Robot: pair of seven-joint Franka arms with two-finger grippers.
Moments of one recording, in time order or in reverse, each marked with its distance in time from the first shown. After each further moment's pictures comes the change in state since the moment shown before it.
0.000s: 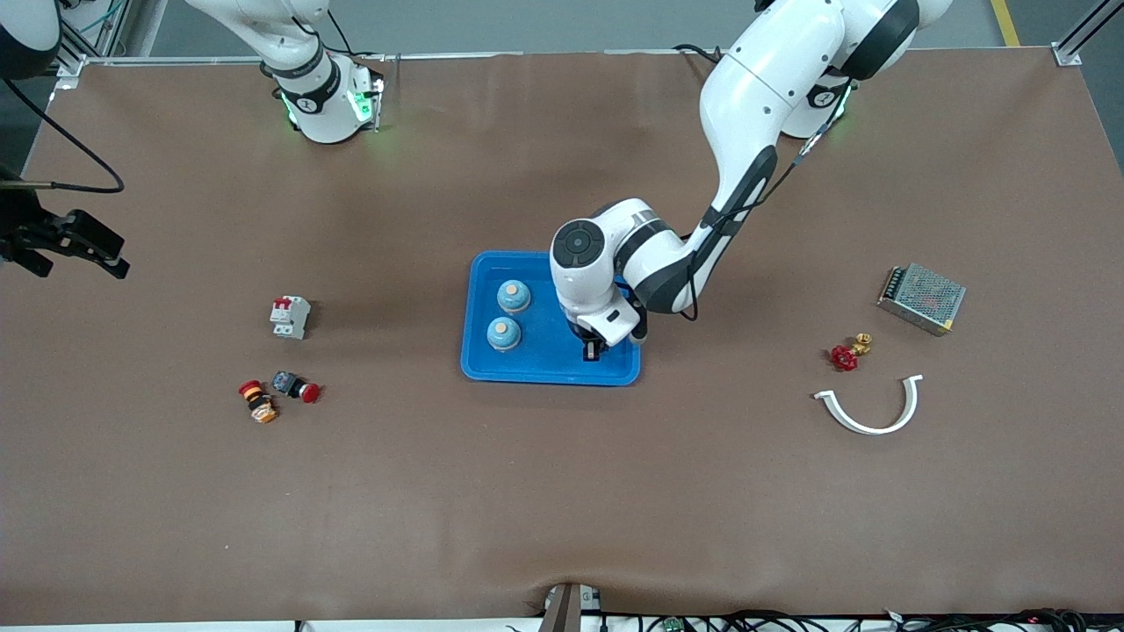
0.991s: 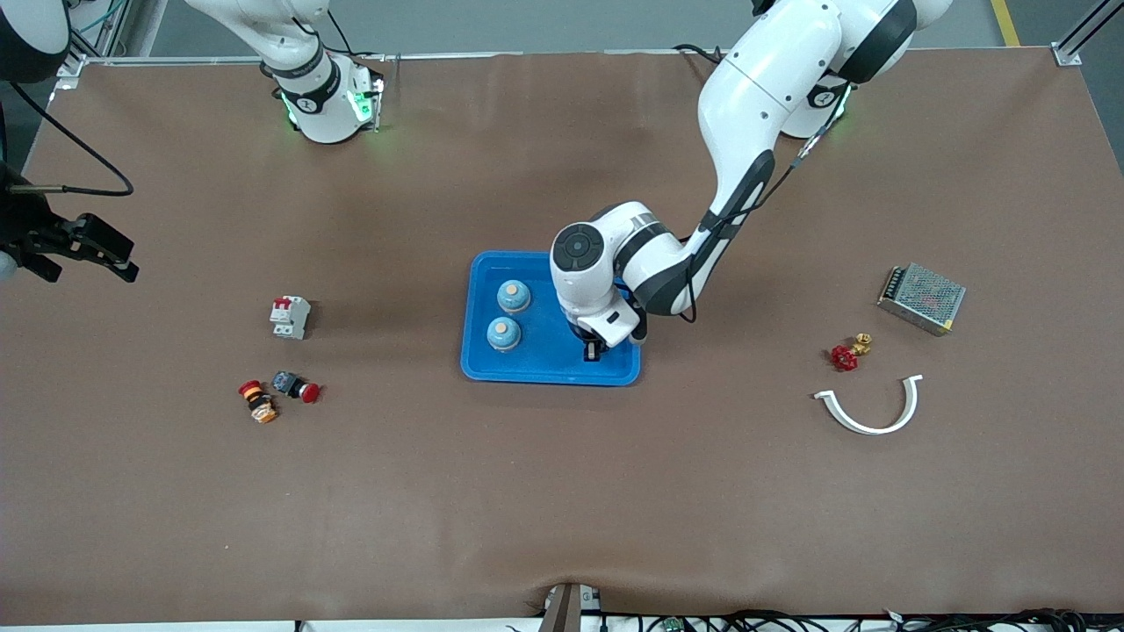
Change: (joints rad) left arm 0.000 0.014 0.000 0.002 0.000 0.000 0.000; right arm 0.004 0.008 0.004 0.013 0.000 -0.005 0.000
